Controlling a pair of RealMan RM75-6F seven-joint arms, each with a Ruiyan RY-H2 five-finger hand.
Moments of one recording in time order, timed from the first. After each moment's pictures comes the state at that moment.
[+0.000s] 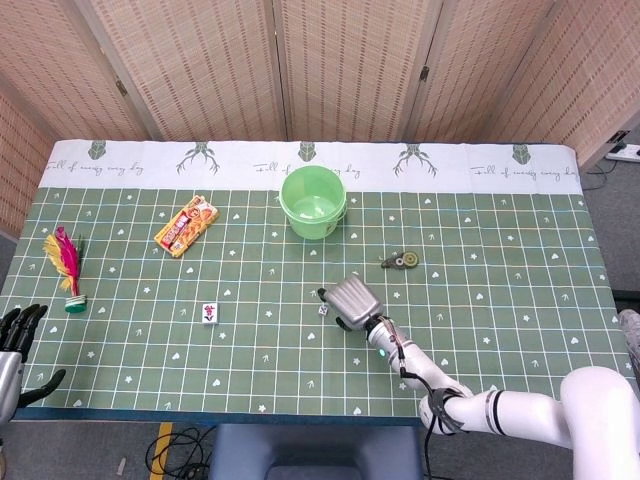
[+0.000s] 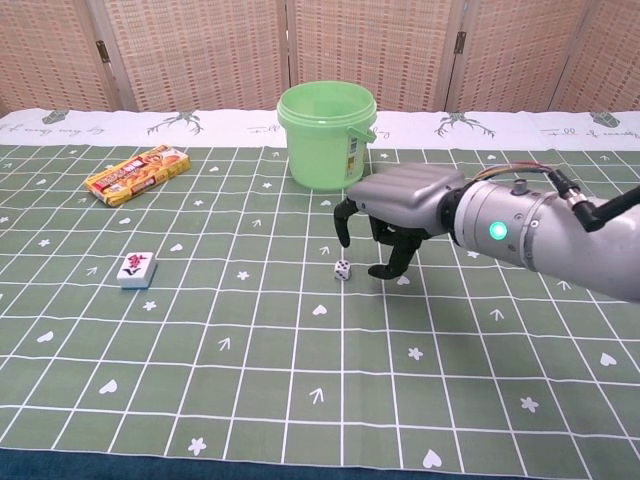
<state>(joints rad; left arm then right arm) -0.04 -1.09 -0.03 -1.61 1.52 1.56 0.08 0.88 -1.66 0.19 -1.47 -0.99 0.80 -0.72</state>
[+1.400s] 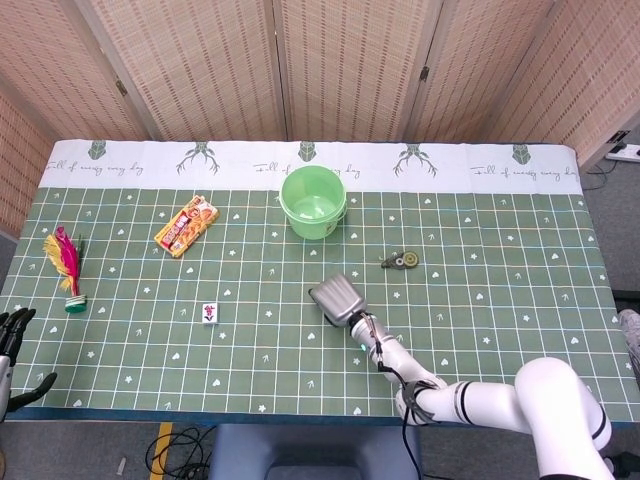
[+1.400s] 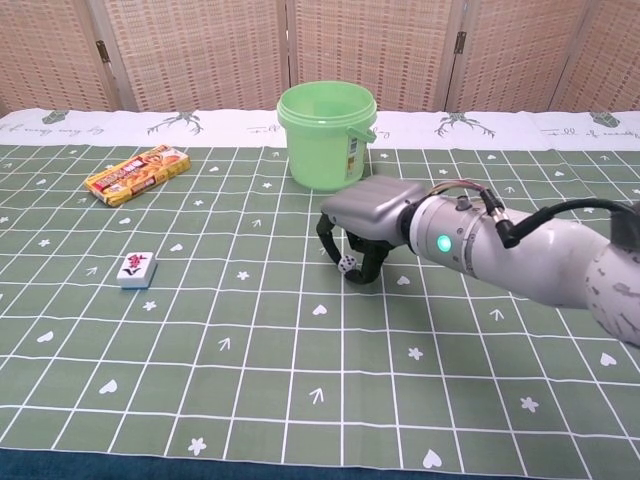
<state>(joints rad) -0.02 -1.09 -0.03 -1.58 1.51 1.56 0.02 1.00 -1.77 0.14 -1.32 -0.89 0.82 -0.71</state>
